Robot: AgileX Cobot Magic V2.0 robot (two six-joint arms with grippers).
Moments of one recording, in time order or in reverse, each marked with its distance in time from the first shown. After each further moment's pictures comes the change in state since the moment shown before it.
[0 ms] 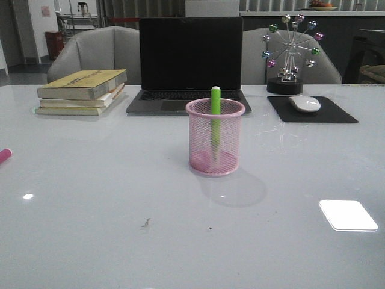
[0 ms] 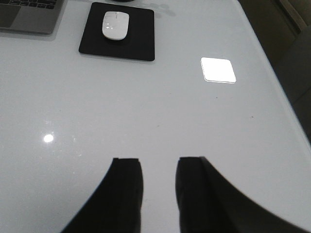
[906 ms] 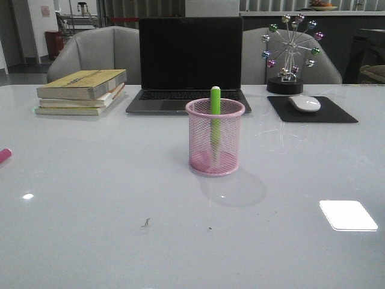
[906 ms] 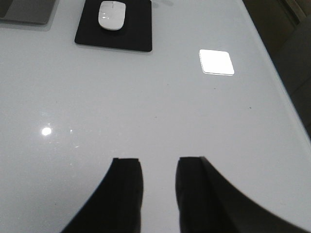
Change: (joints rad) left arm 0.000 0.347 -0.236 0.040 0.064 0.031; right arm 0.000 0.000 0.000 0.000 0.033 0.001
